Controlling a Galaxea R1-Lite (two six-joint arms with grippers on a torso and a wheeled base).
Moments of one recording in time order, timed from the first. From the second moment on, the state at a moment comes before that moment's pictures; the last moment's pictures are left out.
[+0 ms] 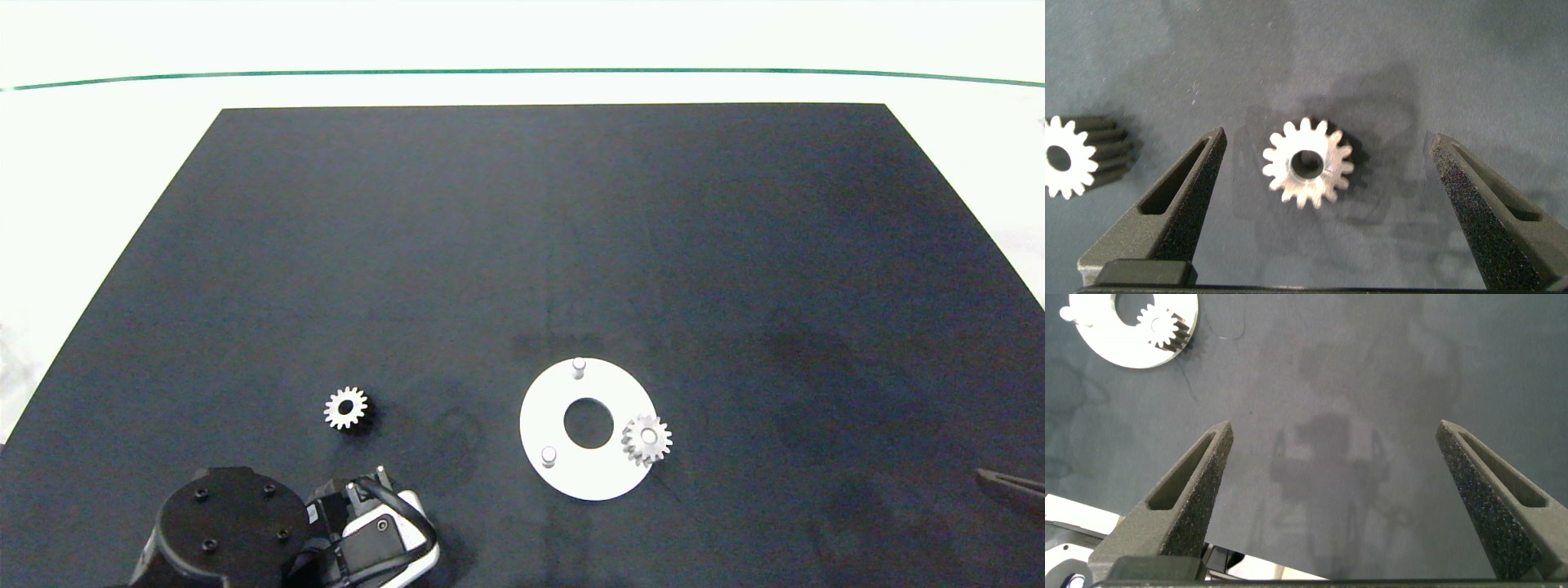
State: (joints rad) left arm -0.88 1.42 -0.36 -0.41 0.27 0.42; right arm 0.60 0.91 -0.90 0.53 -0.34 0.07
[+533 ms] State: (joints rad) left arm -0.88 1.44 -0.36 -0.40 0.28 0.41; right arm 0.60 0.90 -0.89 0.53 -0.34 0.08
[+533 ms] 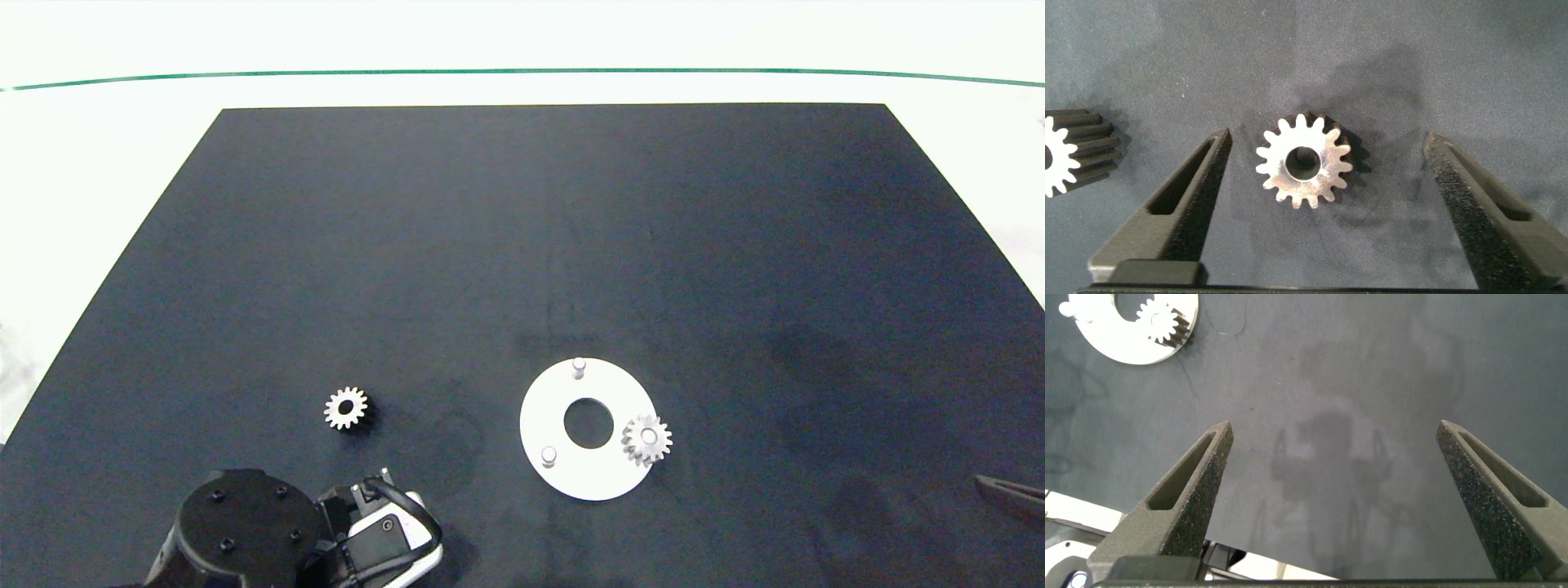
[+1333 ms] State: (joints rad) left arm -0.88 1.48 -0.38 -0.40 0.28 0.38; right arm 0.60 0.90 -0.88 0.53 -0.34 0.08
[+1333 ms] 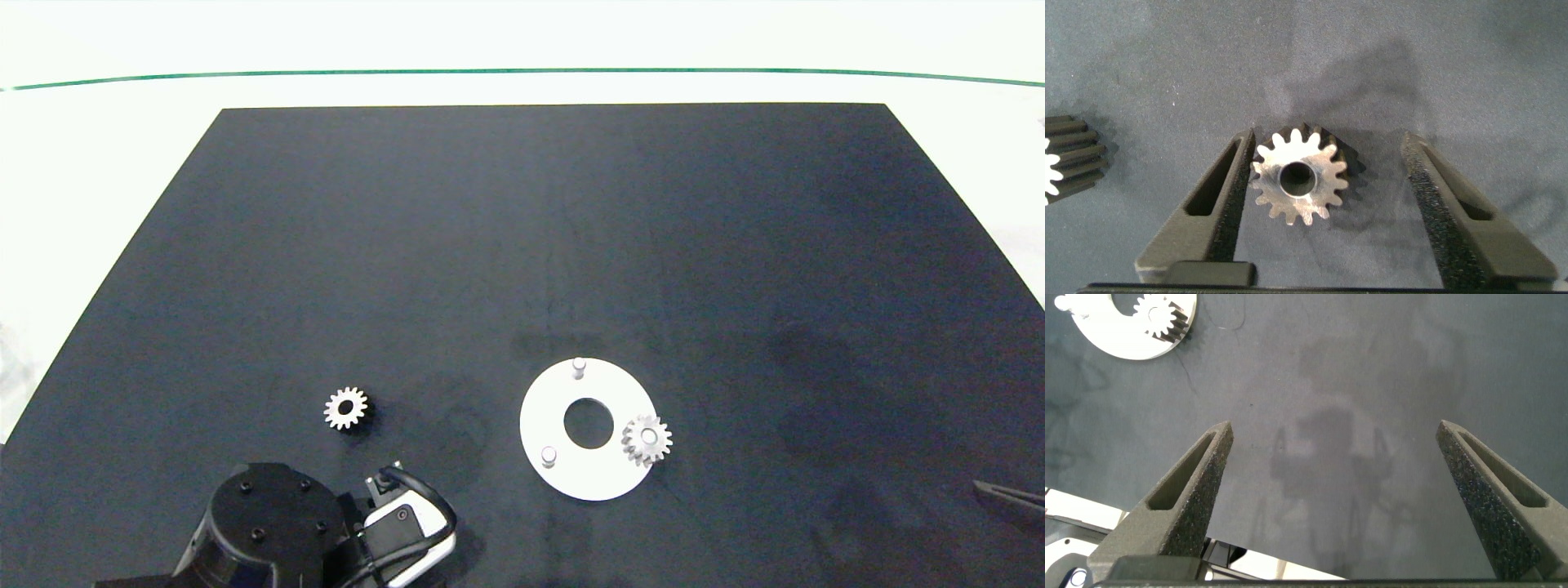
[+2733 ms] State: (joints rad) left arm -0.87 1.44 -0.42 -0.27 0.28 0.37; right arm 0.60 0.90 -0.87 0.53 -0.34 0.08
